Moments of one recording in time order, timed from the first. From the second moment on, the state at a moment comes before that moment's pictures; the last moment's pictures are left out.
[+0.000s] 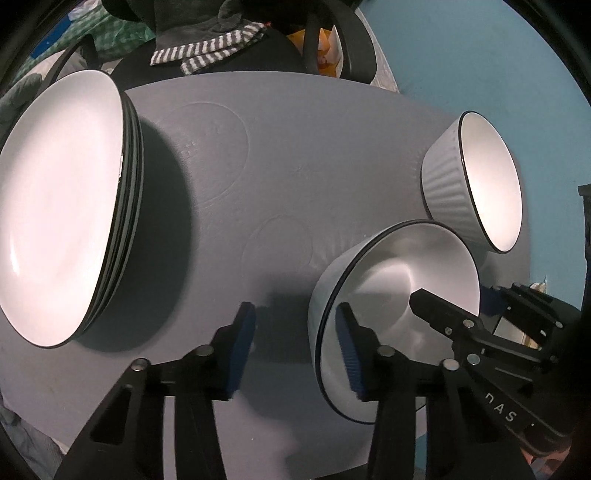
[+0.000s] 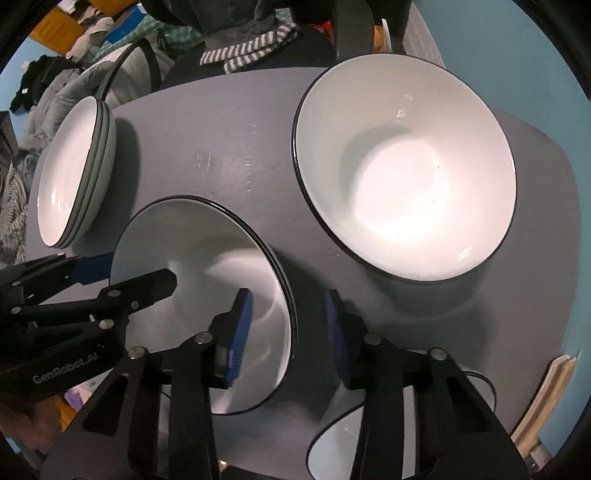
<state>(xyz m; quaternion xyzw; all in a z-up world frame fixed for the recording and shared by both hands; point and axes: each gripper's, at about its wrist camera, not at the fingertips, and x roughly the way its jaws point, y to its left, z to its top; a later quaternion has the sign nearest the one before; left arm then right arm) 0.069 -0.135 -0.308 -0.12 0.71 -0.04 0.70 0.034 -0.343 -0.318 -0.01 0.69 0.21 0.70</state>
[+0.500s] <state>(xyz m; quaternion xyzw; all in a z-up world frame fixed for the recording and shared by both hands) 0.073 -0.136 -0.317 -0.13 0.72 -0.06 0.68 0.039 -0.339 -0.321 -0.02 0.69 0.20 0.69</state>
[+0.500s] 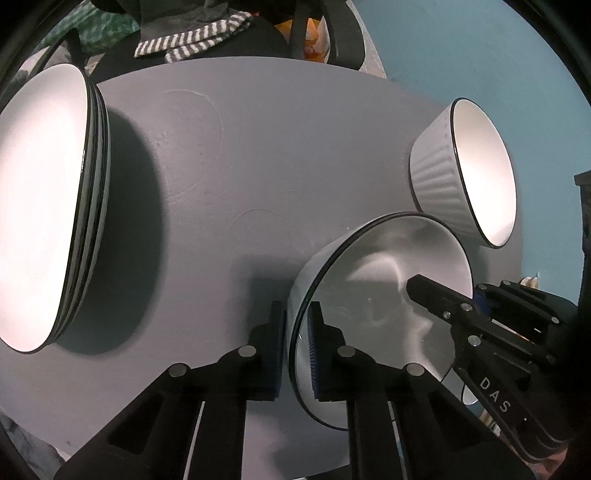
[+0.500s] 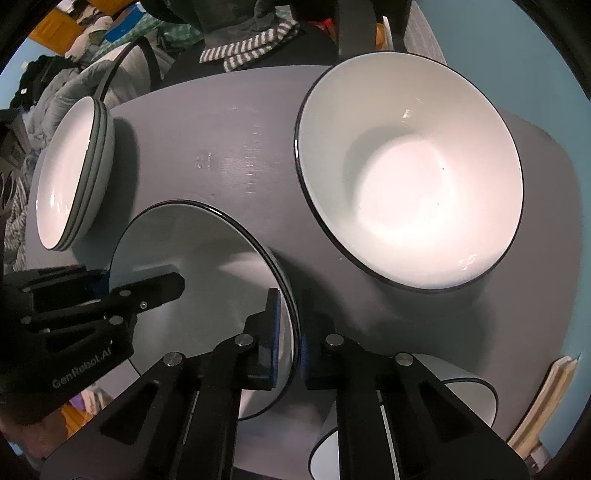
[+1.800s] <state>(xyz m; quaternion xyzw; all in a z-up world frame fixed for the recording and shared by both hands) 0.053 -0.146 -0.253 -0.10 0.70 -0.07 0.71 0.031 -0.340 -0.271 -0.03 0.68 0.20 0.70</state>
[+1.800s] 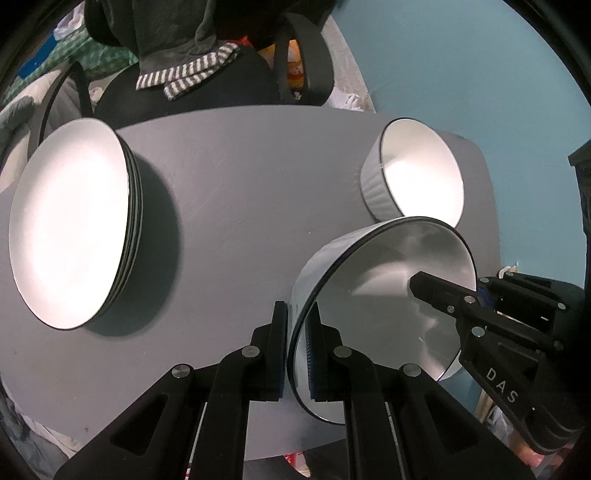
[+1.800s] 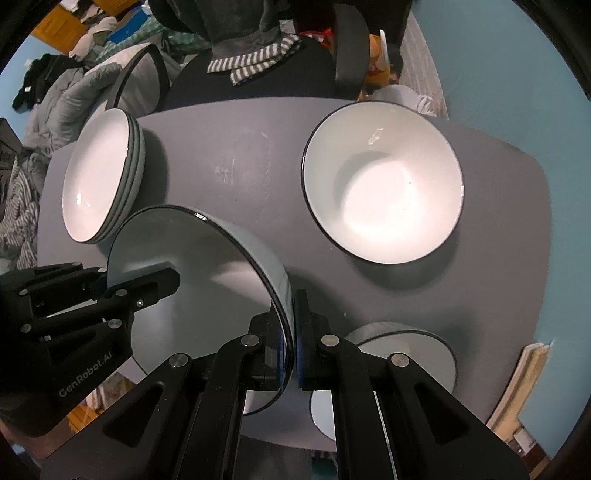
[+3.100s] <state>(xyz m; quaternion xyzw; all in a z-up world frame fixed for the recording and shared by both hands) 0.125 -0.204 -0.227 -0.06 0.68 -0.08 0.73 0.092 -0.404 -0.244 0.00 0.67 0.17 0.73</state>
